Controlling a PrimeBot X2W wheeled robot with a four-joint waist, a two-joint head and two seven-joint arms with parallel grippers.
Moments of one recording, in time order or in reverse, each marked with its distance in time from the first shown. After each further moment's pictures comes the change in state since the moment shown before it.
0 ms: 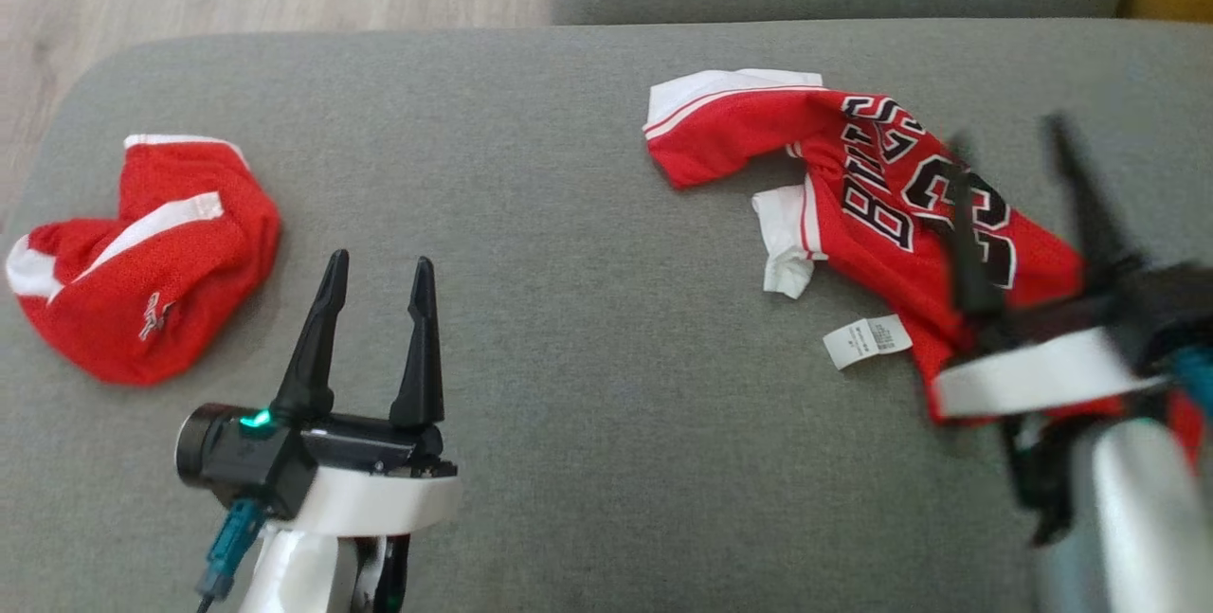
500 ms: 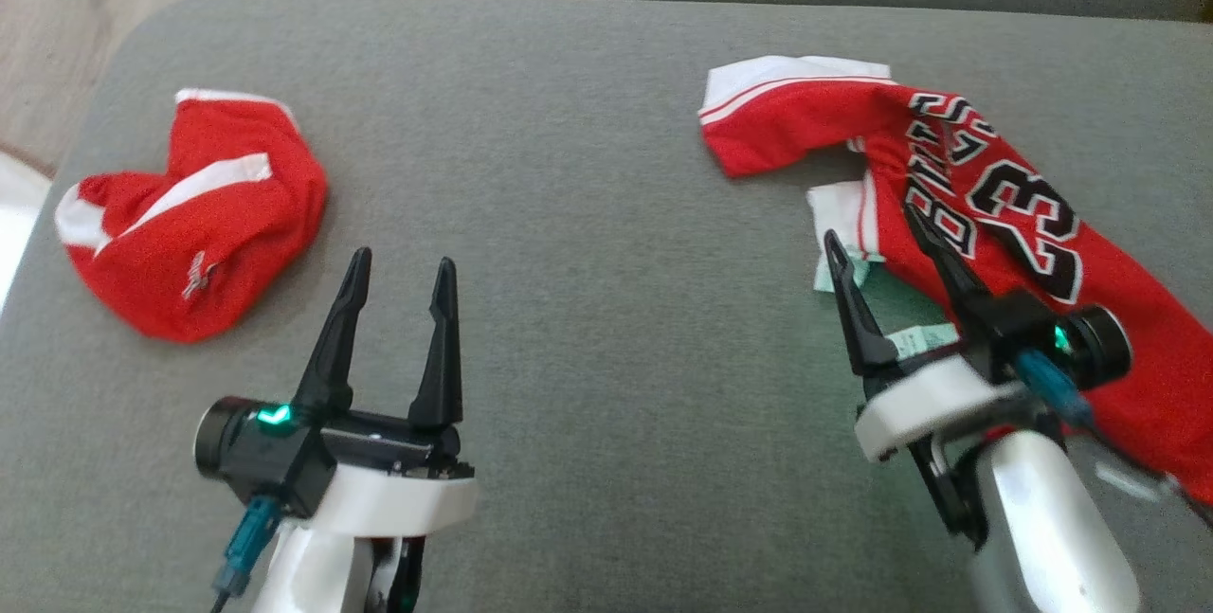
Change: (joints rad) left arm -0.004 0.000 -0.031 -0.001 0.000 -0.009 0.000; right arm 0.000 -0.001 0.127 0.238 -0.017 0.000 -0.030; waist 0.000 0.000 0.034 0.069
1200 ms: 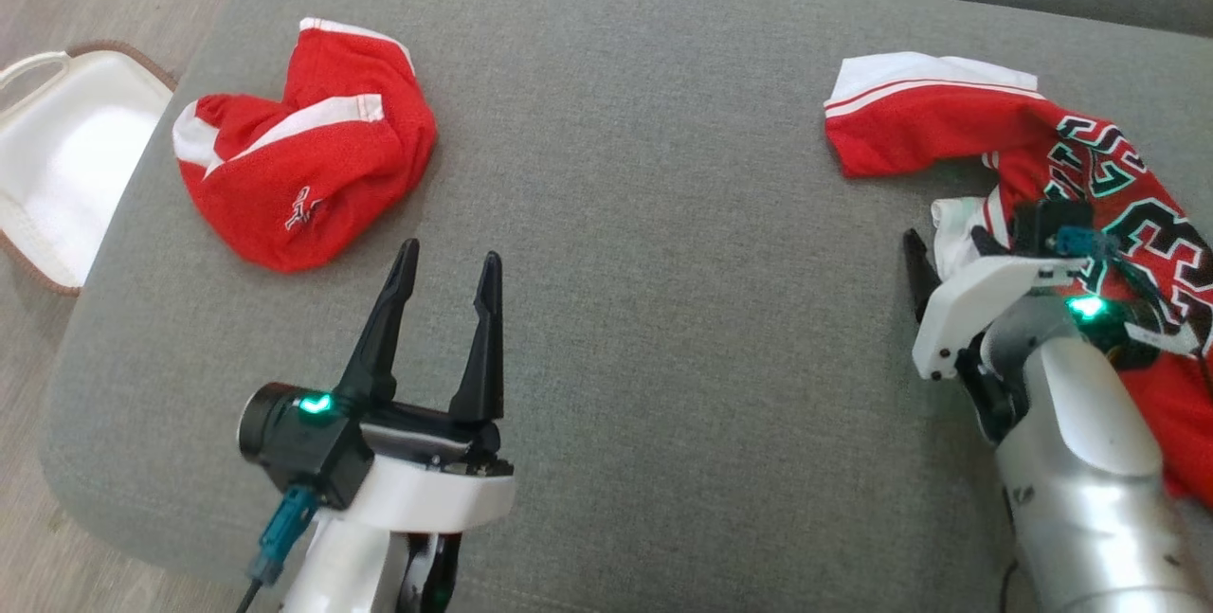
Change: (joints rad) left arm -0.030 0.000 -0.088 0.003 -0.052 0.021 0.000; right arm -0.367 -0.003 -0.241 0.662 0.027 0.000 0.211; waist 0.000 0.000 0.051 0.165
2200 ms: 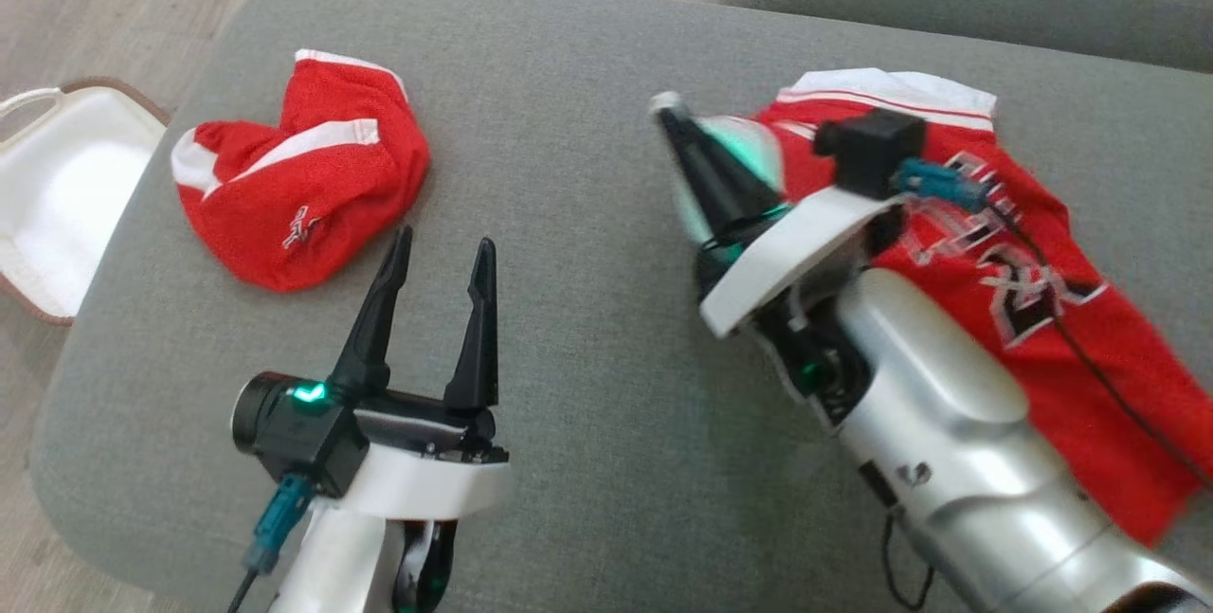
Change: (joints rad) left arm -0.024 -0.001 0.005 0.007 0.002 0.009 0.000; right arm -0.129 -0.022 0.746 -0.283 0.772 0.000 -0.214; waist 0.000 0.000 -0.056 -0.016
